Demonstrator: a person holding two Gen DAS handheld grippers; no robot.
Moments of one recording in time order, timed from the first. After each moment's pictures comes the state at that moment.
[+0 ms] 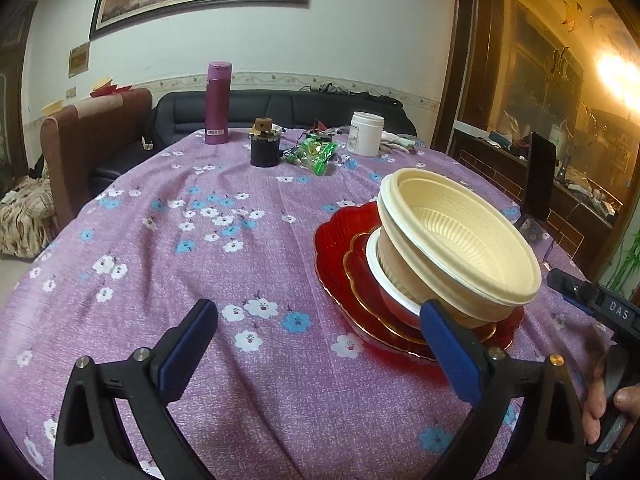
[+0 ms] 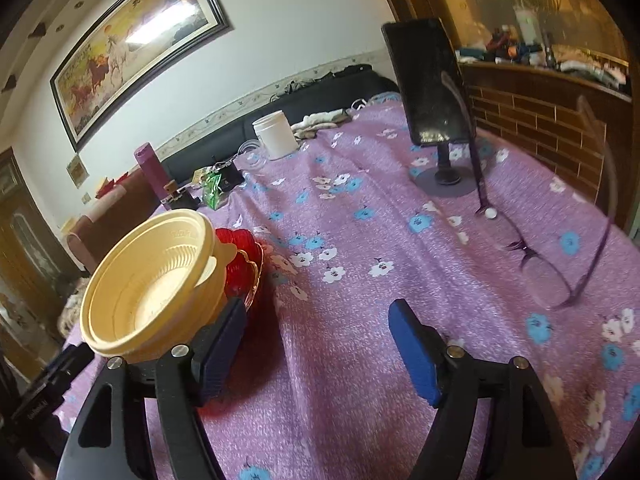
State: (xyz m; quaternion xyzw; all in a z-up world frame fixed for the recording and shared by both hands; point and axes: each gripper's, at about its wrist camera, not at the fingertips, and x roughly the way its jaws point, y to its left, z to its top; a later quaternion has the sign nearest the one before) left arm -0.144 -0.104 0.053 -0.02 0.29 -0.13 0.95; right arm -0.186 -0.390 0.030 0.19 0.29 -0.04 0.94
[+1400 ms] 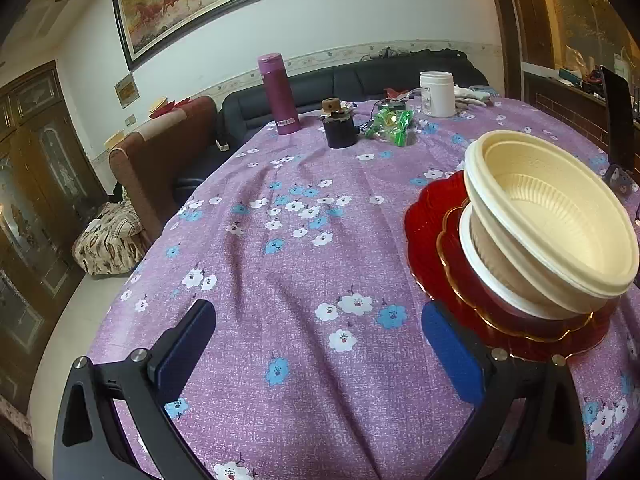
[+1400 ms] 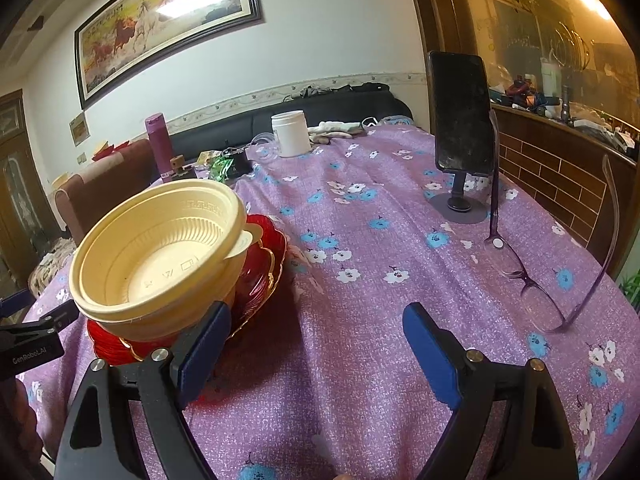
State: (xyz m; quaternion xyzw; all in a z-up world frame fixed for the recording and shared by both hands) left arm -0.129 -0.115 0.057 0.11 0.34 0.04 0.93; right arm -0.183 -0.353 0.031 0.10 0.29 -0.05 0.95
